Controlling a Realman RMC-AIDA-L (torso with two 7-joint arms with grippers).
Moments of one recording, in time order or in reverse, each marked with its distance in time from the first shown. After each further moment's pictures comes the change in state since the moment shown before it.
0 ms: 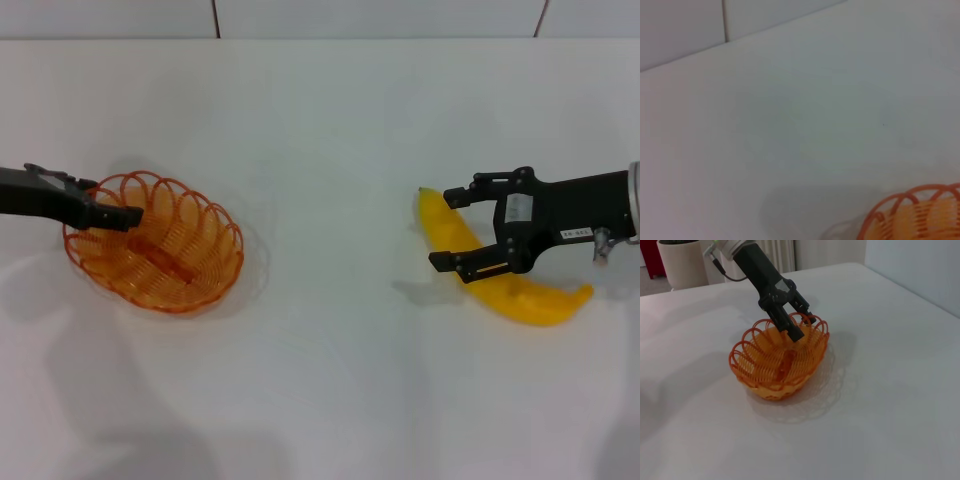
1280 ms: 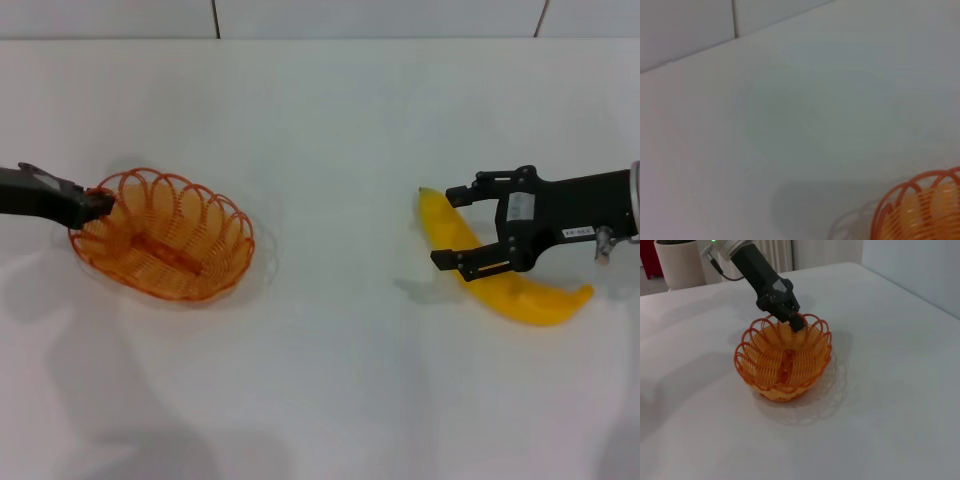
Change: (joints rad) left arm 0.001 -0.005 0.002 0.010 0.024 -0.021 -0.001; right arm -0.001 -0.001 0.005 0.000 -0.002 0.002 0.002
